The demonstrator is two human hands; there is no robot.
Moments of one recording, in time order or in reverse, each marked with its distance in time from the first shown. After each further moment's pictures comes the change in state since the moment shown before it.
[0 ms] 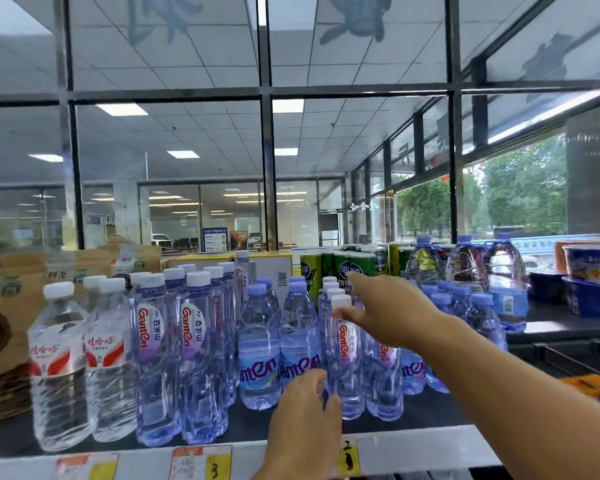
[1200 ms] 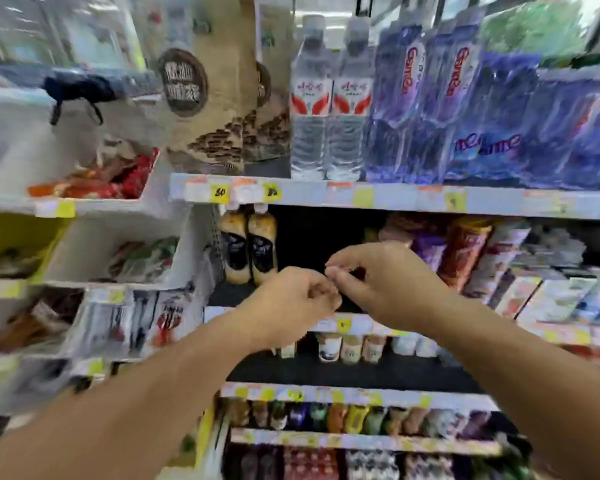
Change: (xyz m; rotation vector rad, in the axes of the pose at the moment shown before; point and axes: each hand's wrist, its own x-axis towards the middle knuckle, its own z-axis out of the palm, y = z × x) left_hand -0.162 -0.299 -0.239 -0.030 -0.465 0.000; right_hand -0.160 -0.395 0.120 0.500 -0.185 -0.180
